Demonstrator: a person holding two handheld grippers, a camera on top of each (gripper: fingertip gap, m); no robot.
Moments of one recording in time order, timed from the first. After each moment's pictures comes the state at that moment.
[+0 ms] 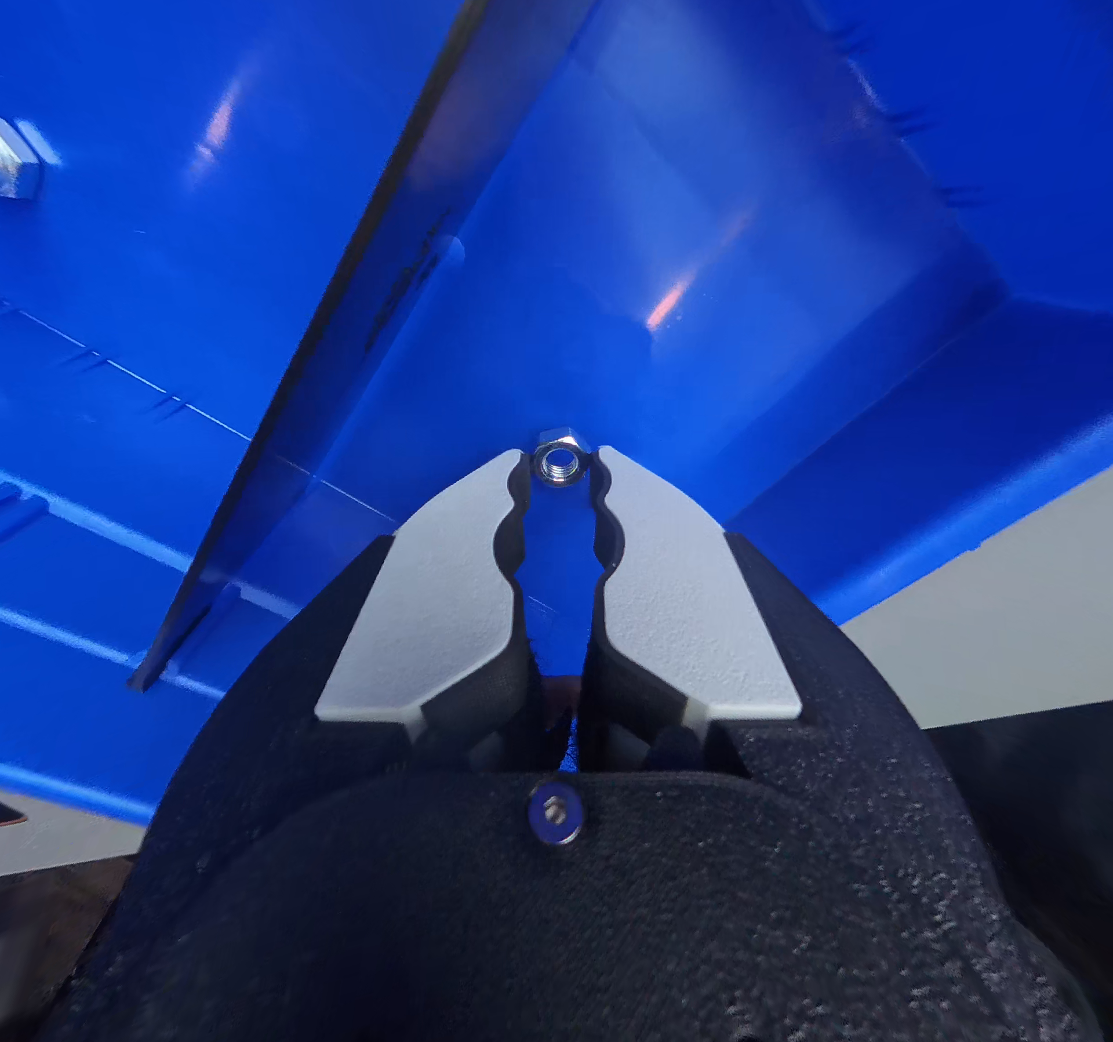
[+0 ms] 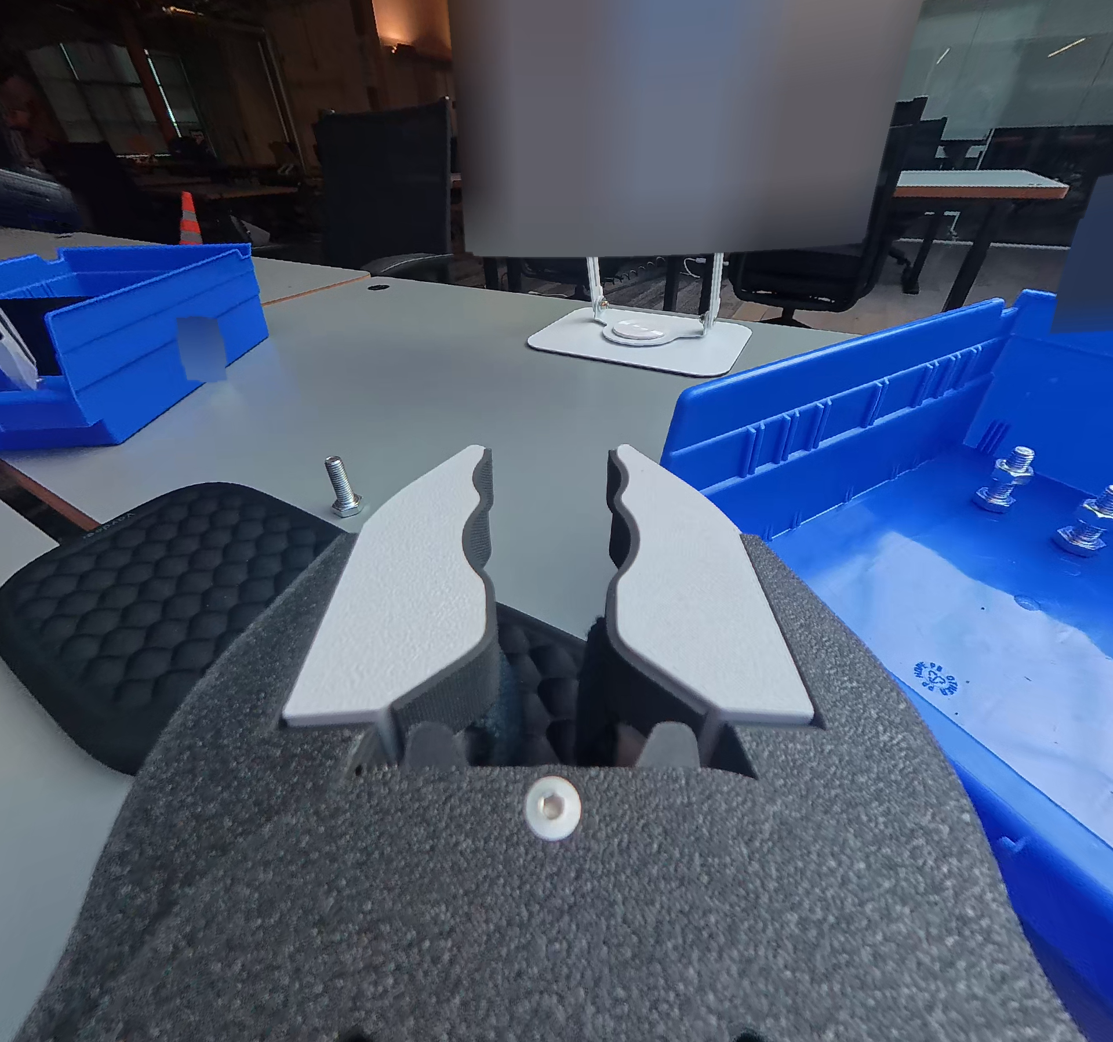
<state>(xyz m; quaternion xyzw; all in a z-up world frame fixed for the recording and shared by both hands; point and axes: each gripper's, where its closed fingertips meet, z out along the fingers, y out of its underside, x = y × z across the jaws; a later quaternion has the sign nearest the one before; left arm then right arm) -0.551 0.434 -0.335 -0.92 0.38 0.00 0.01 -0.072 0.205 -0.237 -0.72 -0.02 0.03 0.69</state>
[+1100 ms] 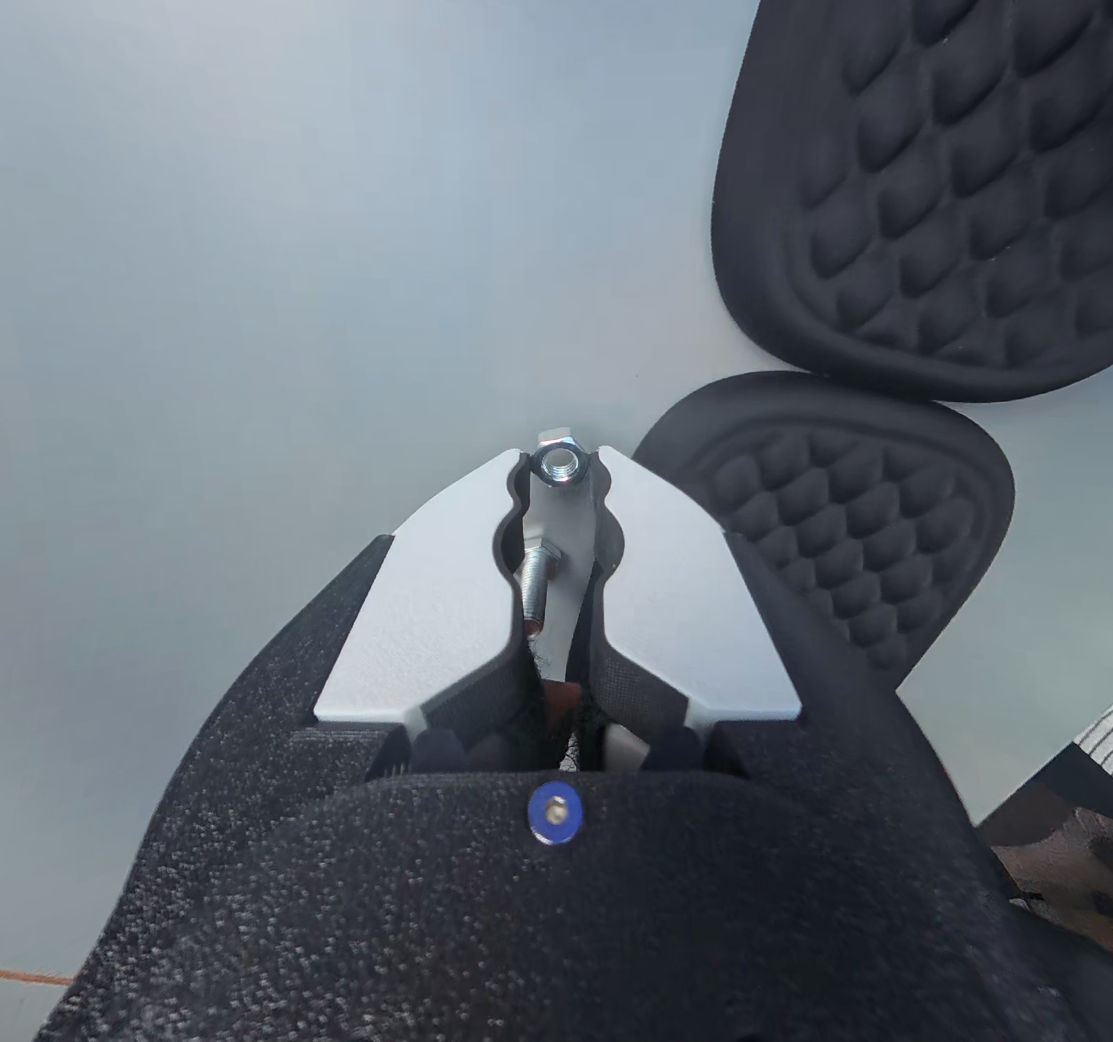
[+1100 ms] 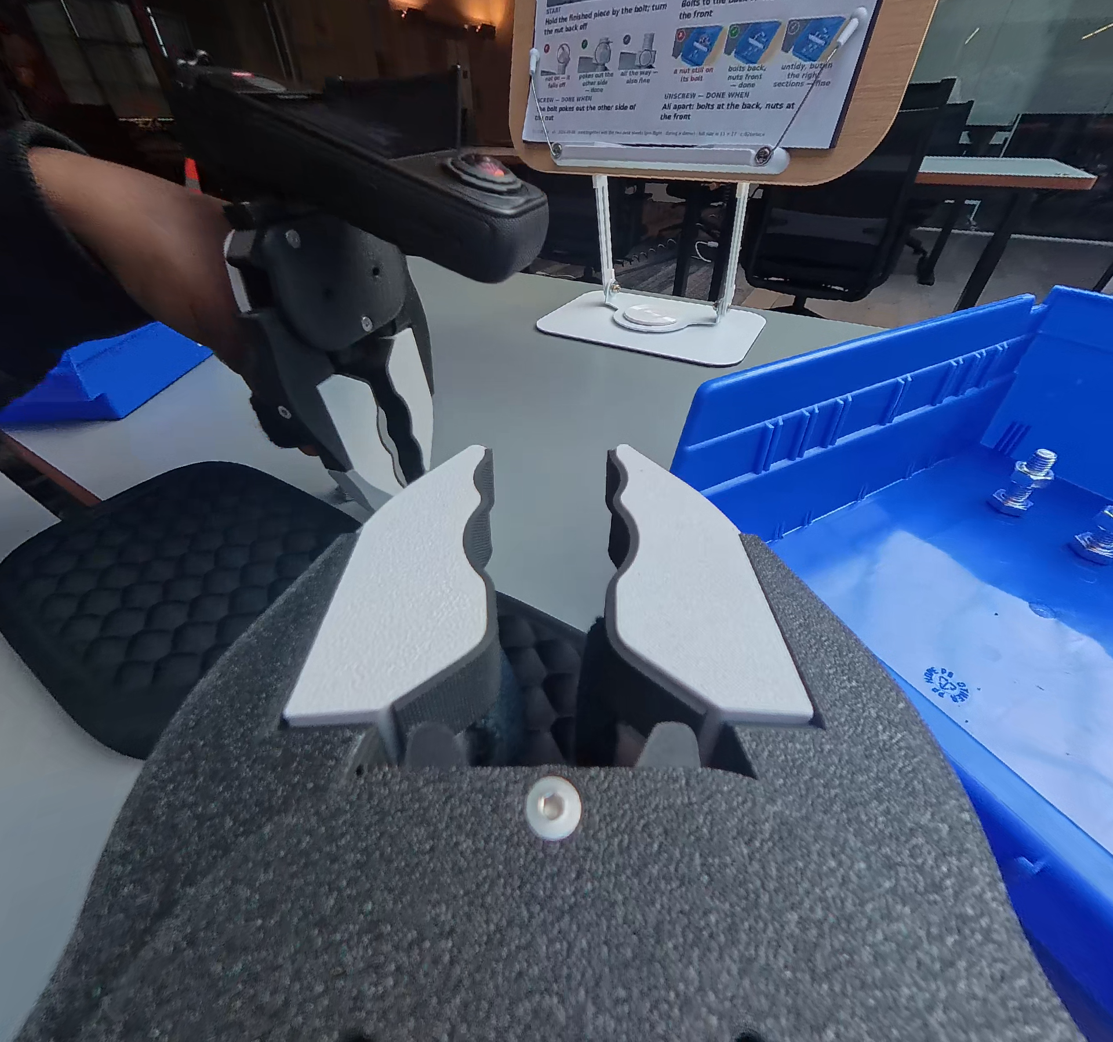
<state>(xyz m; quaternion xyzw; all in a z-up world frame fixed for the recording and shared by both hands) -0.169 0.282 -0.338 -0.61 0.79 -0.03 0.04 -0.077 0.208 -0.242 -0.73 -0.03 0.03 0.68</state>
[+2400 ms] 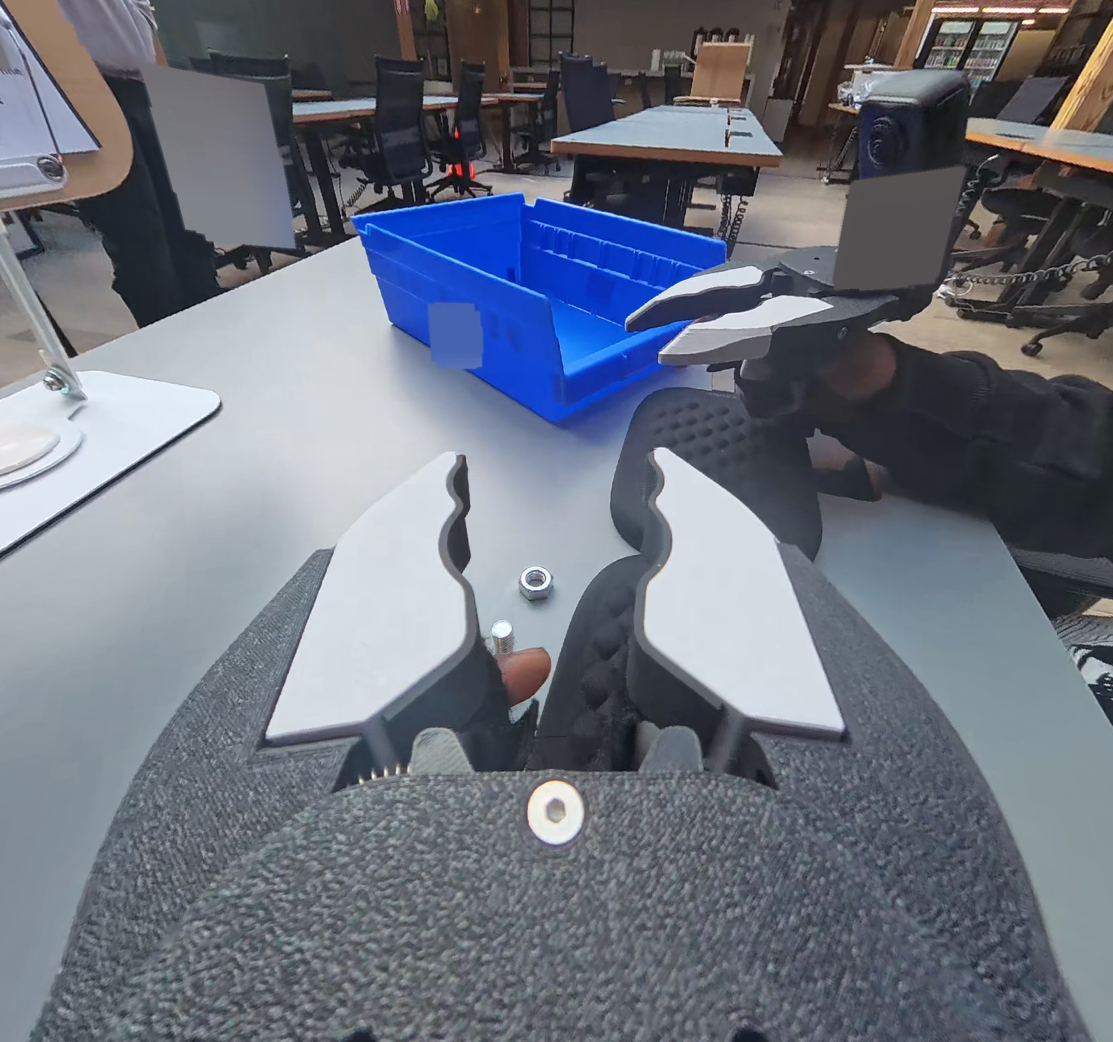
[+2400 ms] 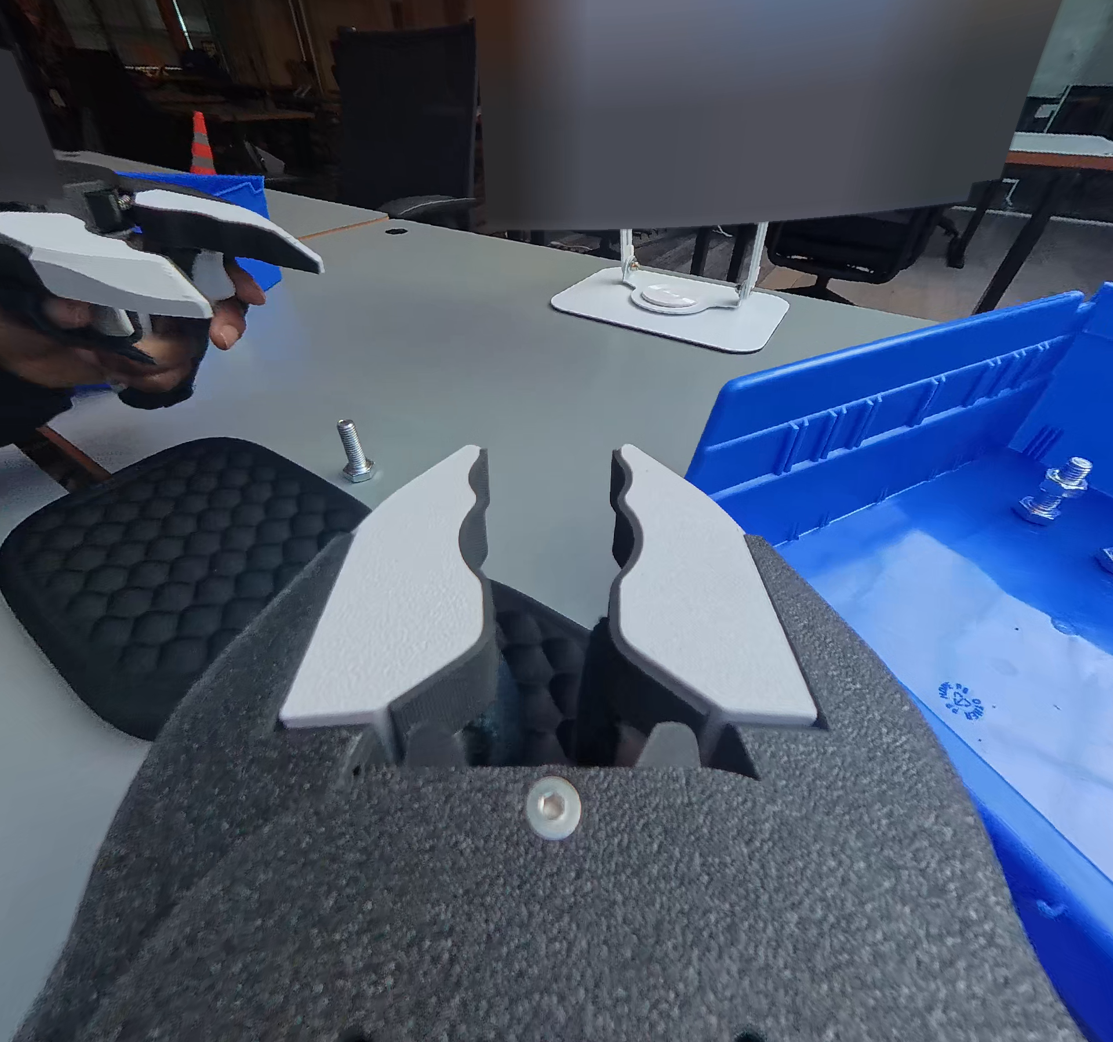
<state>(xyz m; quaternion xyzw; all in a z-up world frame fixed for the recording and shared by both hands) -0.203 0.279 -0.225 -0.49 0.57 -0.51 0.42 -0.083 0.214 -0.246 -0.75 -0.05 0.03 0.66</state>
